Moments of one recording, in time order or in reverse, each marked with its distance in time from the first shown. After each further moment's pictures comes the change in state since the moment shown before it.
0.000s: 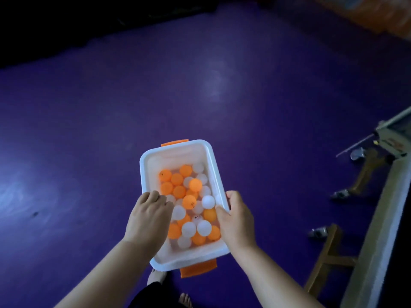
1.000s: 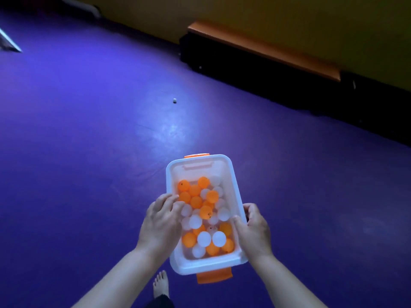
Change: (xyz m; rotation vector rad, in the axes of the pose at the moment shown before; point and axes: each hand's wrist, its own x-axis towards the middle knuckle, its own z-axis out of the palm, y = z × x) left_hand -0.435 -0.185 -0.119 -0.026 0.264 -1.262; right_hand -0.267 -0.272 0.270 -0.207 -0.724 -0.706
